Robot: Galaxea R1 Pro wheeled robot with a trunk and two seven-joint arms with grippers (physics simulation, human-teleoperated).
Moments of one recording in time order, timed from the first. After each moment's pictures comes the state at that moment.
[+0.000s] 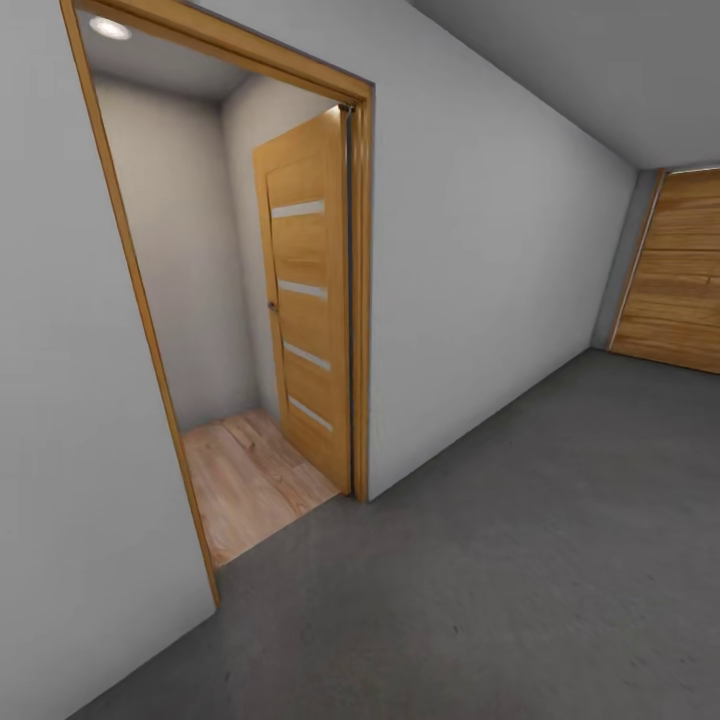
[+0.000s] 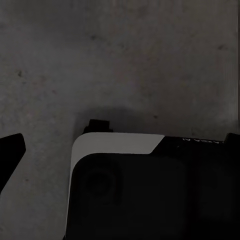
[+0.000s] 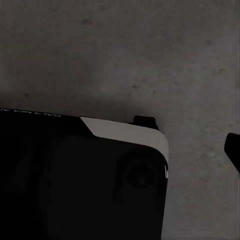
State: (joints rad) left arm -0.20 -0.01 0.05 0.00 0.07 -0.09 -0.01; right arm -0.15 0.05 1.23 0.02 -1.13 -0.15 0.02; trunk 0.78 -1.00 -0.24
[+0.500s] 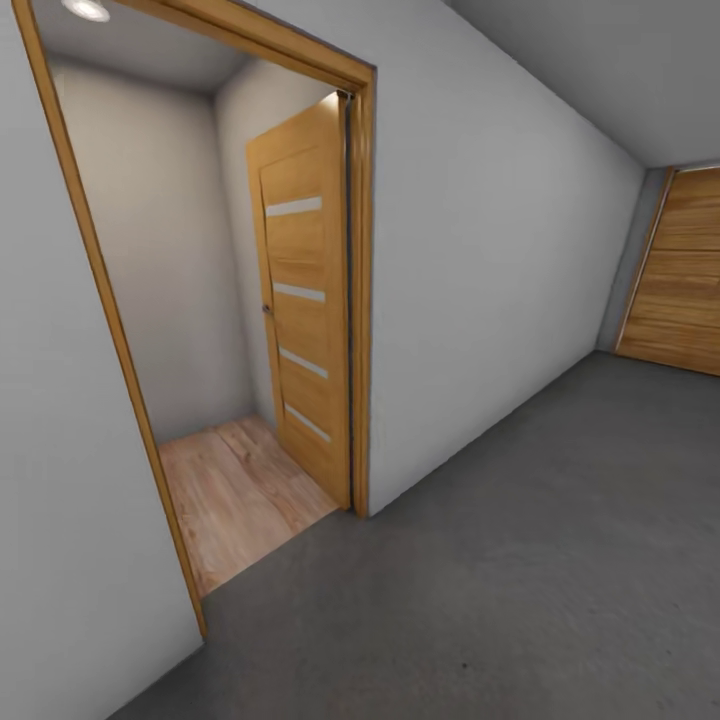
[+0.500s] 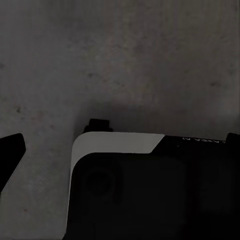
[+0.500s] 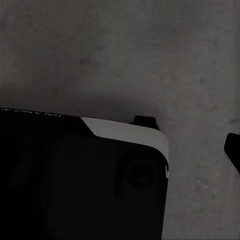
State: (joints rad) left arm -0.20 -0.01 0.05 0.00 0.07 -0.09 -0.01; right arm -0.15 0.05 1.23 0.02 -1.13 -0.15 0.02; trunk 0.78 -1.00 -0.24
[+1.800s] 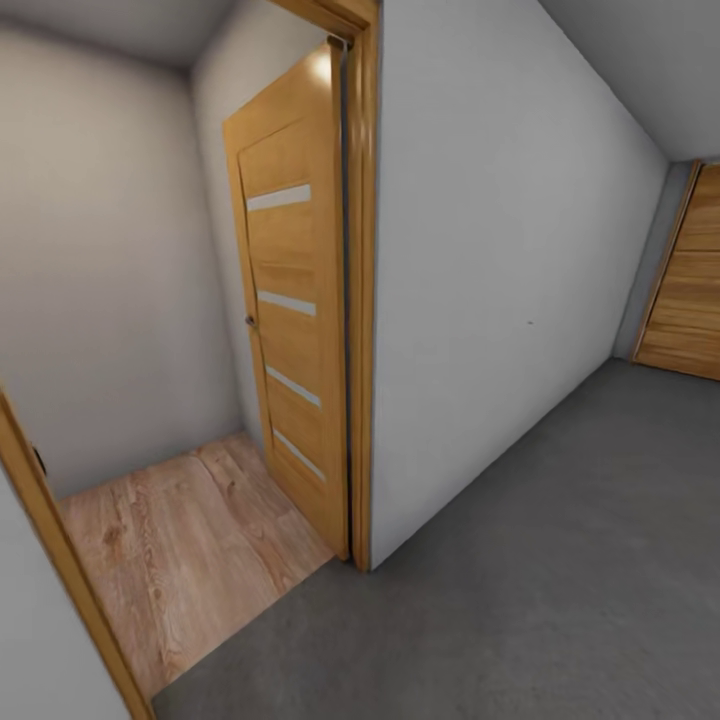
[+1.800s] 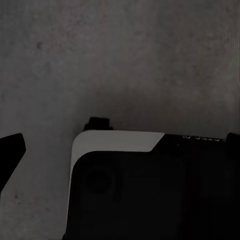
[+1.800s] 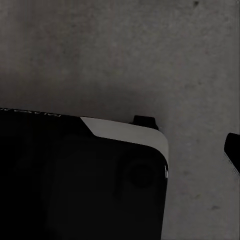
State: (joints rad) left arm -0.20 -0.01 0.05 0.00 0.07 -0.08 -0.01; right arm -0.15 0.05 1.23 0.02 -1.13 -0.15 0.02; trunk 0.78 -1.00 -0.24
